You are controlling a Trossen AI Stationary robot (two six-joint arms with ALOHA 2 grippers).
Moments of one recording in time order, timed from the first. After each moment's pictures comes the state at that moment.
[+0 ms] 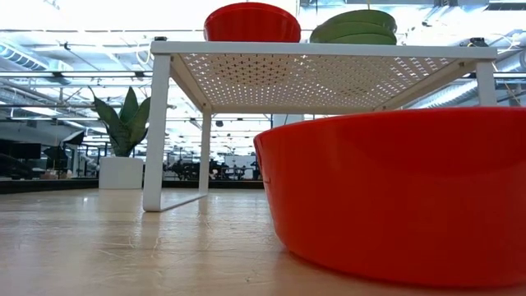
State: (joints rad) left arm -0.69 1.29 1.06 -0.04 -1.06 0.04; right arm 0.75 0.95 0.59 0.41 0.76 -0.40
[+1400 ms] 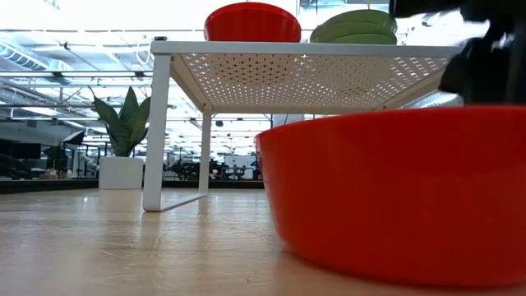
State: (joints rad) left arm -0.62 1.30 1.06 -0.26 -0.91 -0.23; right arm 0.68 1.87 1.26 -0.53 0.23 1.05
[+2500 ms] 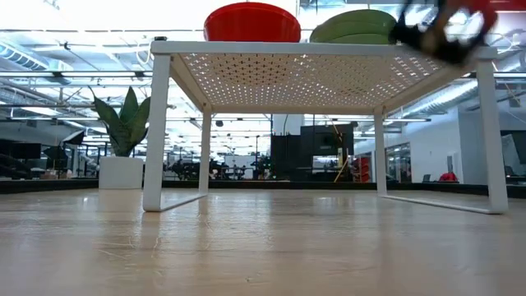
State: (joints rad) left arm -0.59 1.30 1.06 -0.27 -0.80 -0.25; right arm 0.65 1.82 1.26 -0.28 0.03 0.75
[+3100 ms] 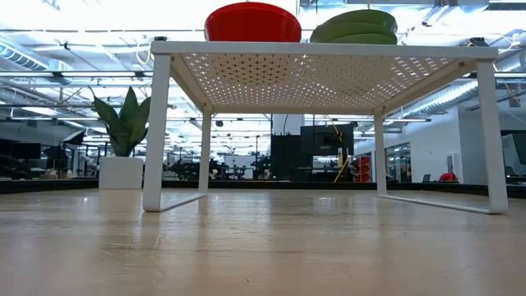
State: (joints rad) left arm -0.59 1.30 1.06 -0.24 -0.53 -0.19; right arm 0.73 1.58 1.16 -0.05 0.34 -0.27
